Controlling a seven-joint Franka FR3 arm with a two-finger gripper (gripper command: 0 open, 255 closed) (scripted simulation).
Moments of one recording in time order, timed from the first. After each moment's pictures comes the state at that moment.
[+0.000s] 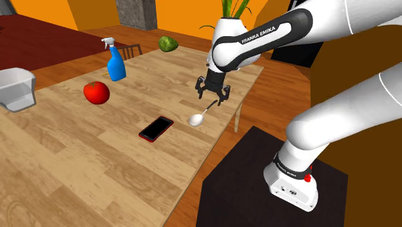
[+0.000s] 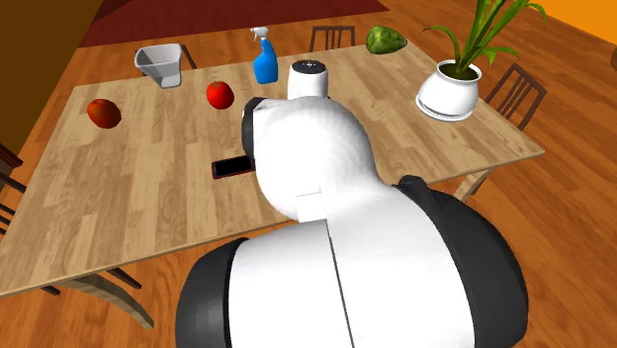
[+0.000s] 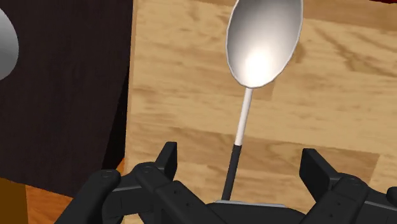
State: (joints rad) arm -0.28 -0.49 0.37 -2.64 0.26 2.25 1.15
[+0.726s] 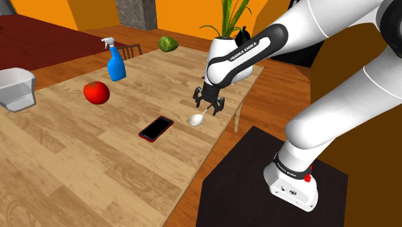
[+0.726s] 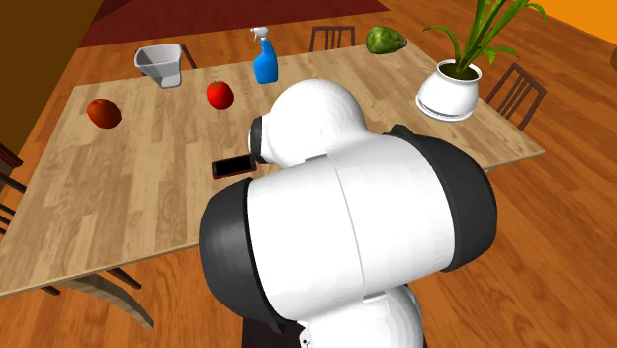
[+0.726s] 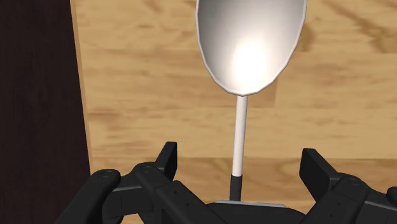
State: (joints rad) arm -0.32 -0.33 0.43 -2.68 0.28 2.47 1.26
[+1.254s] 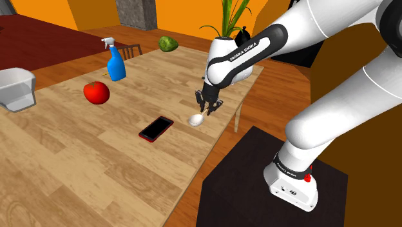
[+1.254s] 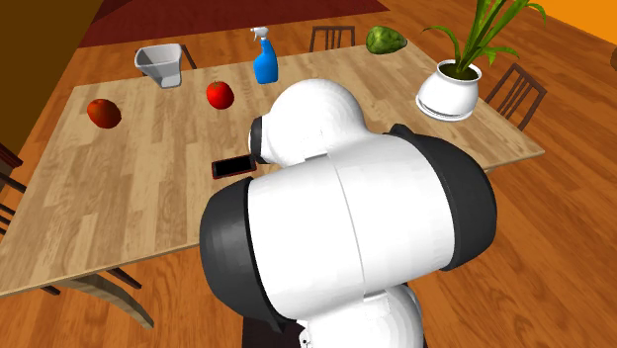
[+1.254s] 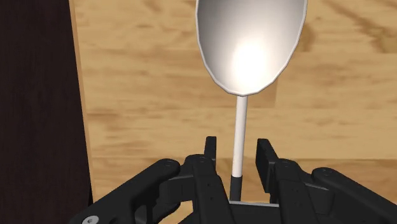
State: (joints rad) arm -0.32 -0.33 0.43 -2.68 0.27 2.47 1.26
